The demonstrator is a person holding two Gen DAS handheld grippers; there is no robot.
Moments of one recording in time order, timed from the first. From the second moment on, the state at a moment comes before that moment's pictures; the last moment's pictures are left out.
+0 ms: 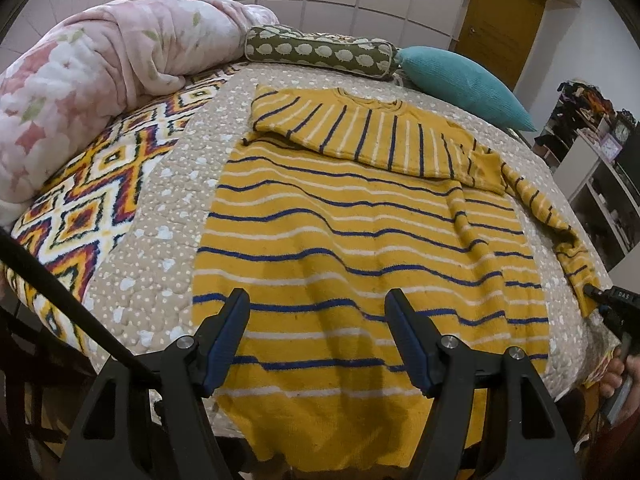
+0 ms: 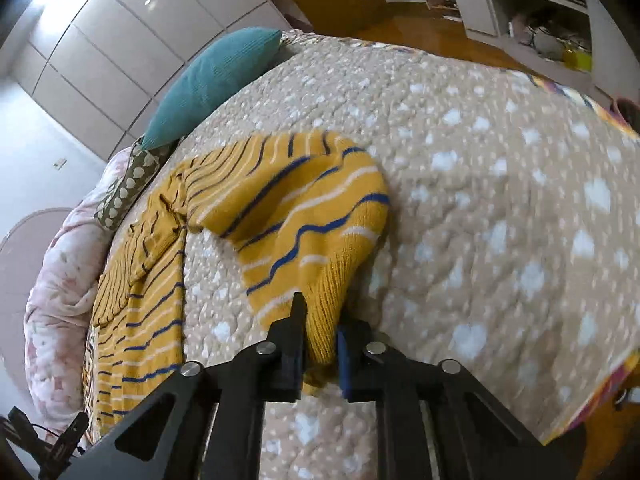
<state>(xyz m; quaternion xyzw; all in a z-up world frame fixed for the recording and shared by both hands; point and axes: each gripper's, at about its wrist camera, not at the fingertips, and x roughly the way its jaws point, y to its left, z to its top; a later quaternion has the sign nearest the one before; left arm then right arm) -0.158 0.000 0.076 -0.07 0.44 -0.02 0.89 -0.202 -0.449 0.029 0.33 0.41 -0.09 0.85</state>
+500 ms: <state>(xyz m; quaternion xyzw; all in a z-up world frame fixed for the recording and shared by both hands) -0.158 0.040 0.084 -0.12 0.42 0.00 0.90 -0.156 -0.509 0.178 0.24 0.34 -0.20 0.89</state>
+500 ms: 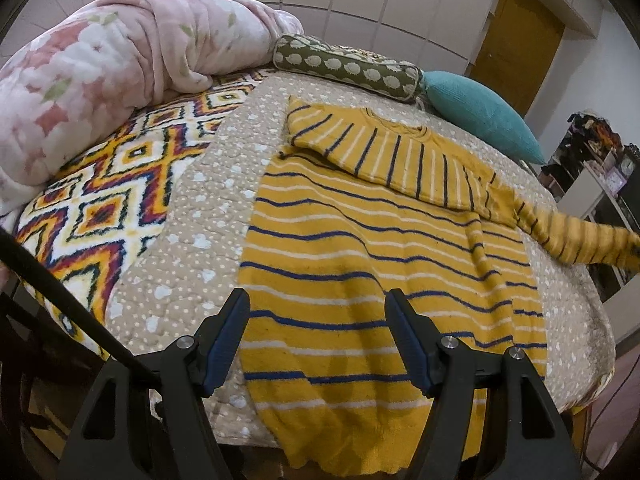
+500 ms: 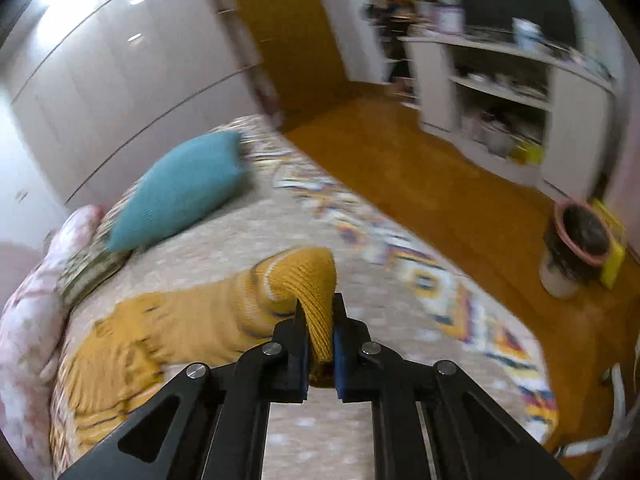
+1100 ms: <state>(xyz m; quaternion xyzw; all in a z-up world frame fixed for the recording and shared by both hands) -0.175 0.113 0.086 -0.14 0.39 0.04 0.91 0.067 -0.148 0.157 0.14 0.48 0.14 0.85</state>
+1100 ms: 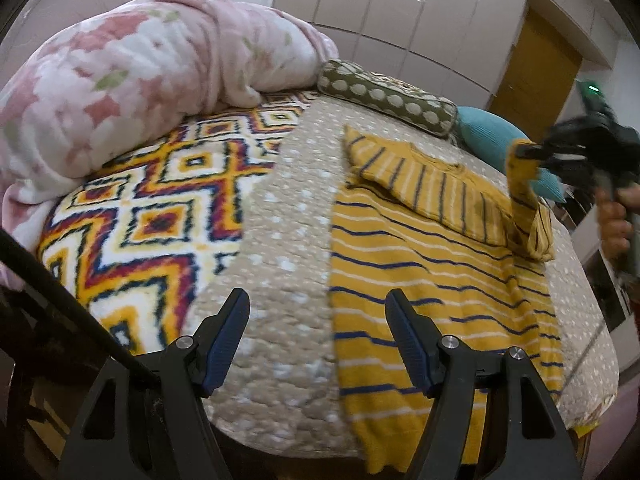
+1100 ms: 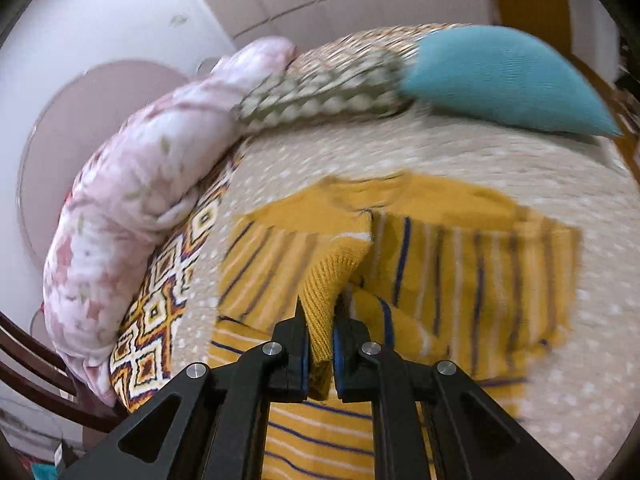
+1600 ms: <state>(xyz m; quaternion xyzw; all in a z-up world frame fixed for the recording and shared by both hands) -0.173 0.138 0.061 -0.16 0.40 0.07 0.90 0.136 -0.012 0.056 0.14 0.55 0.21 0.79</state>
